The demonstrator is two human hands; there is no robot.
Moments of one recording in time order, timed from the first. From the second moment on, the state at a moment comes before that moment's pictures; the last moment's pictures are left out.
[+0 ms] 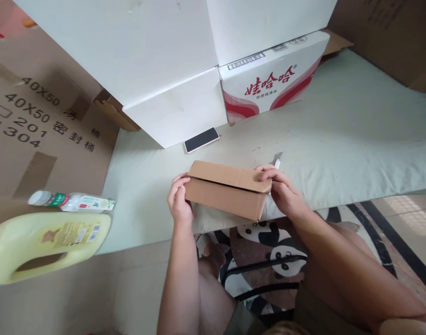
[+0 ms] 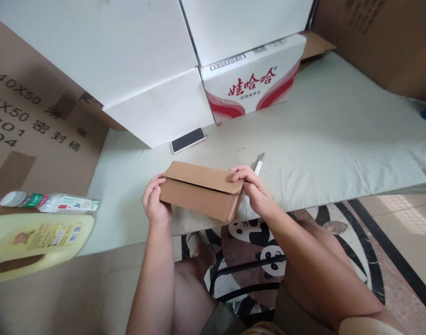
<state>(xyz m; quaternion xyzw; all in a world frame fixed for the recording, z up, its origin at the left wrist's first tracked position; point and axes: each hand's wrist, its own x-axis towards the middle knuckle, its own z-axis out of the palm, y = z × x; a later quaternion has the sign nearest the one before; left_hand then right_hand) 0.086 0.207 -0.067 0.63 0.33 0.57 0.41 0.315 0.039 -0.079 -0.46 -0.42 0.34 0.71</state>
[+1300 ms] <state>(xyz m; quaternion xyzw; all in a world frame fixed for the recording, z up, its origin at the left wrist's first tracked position) 0.089 0.204 -0.067 0.58 0.38 0.56 0.45 0.308 0.038 -0.081 -0.47 -0.40 0.33 0.71</state>
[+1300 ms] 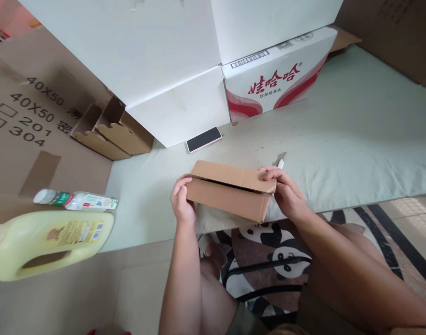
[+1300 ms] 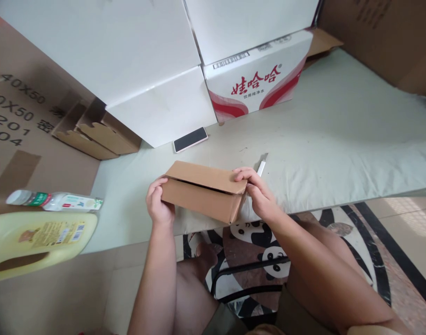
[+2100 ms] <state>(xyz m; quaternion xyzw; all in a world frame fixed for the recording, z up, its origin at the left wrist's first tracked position) 0.090 0.204 -0.065 0.58 0.39 0.56 0.45 0.310 0.036 -0.083 -0.49 -0.40 0.33 0.70</state>
